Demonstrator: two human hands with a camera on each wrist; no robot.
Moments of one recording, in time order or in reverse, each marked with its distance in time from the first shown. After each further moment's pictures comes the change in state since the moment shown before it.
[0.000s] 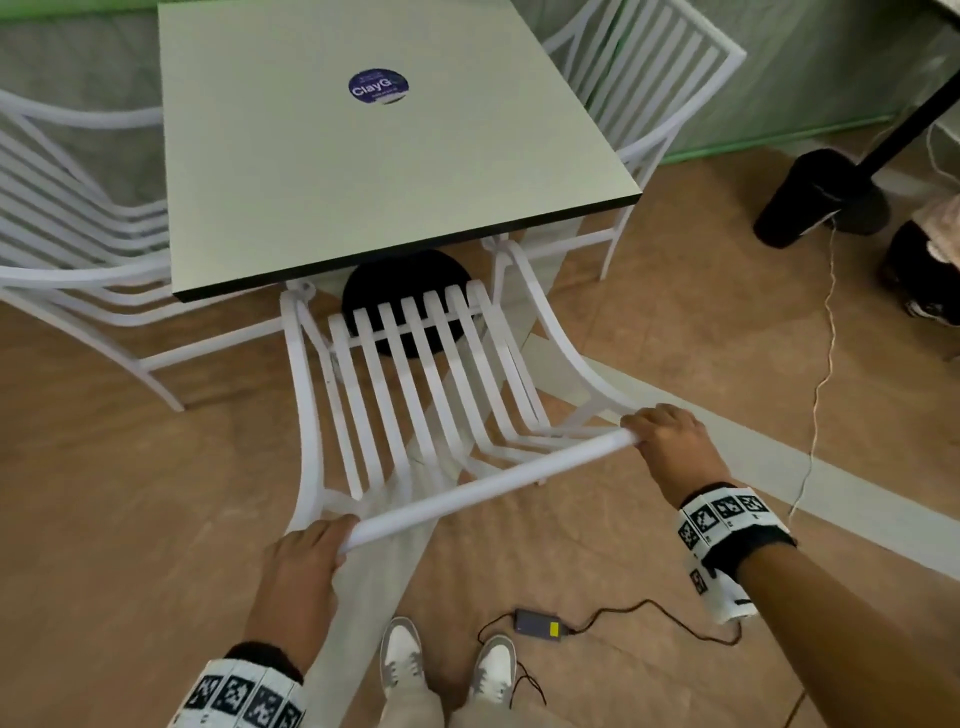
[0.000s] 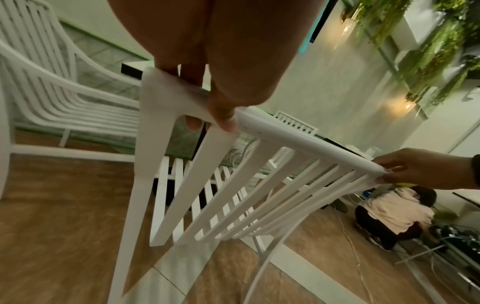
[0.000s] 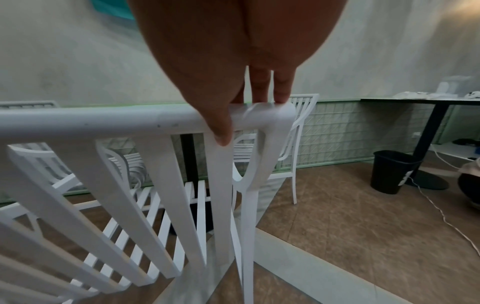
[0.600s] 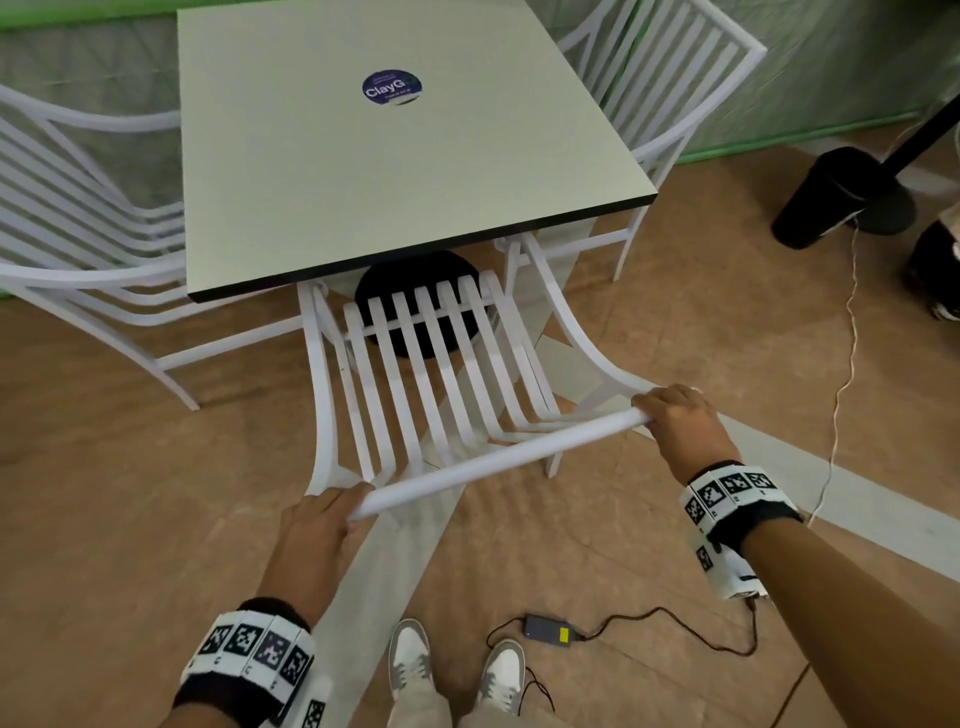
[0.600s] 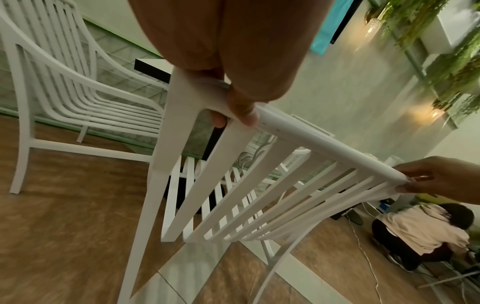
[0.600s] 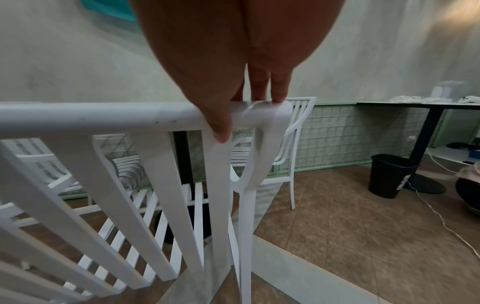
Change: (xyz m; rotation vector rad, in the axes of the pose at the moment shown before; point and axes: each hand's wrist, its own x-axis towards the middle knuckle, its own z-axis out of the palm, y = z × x) left_hand 0.032 -0.007 -0.005 -0.133 0.044 0.074; right_hand 0.033 0.008 0.006 0.044 0.074 -0.038
